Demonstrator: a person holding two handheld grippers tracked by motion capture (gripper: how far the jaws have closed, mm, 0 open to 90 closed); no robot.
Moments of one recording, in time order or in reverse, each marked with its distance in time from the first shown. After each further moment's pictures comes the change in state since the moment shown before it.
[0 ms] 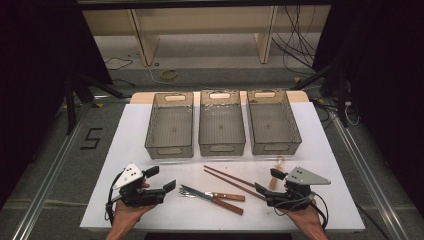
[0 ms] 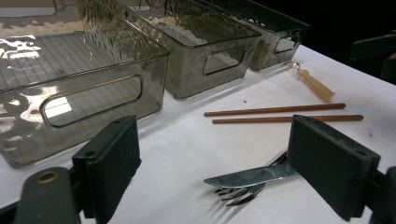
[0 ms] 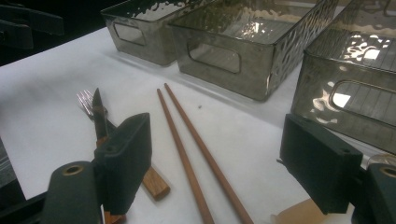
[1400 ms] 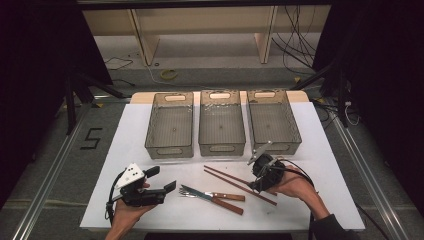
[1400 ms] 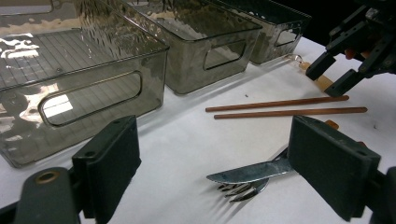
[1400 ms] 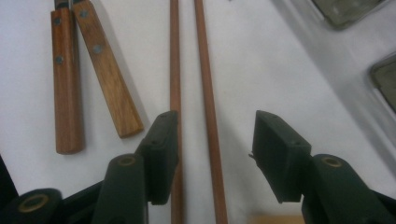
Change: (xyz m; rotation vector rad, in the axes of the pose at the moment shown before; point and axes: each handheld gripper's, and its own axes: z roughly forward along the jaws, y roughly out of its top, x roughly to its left) left arm 0.001 0.000 0.002 0.022 0.001 0.026; right arm -0.013 0.051 0.083 0.717 0.154 -0.295
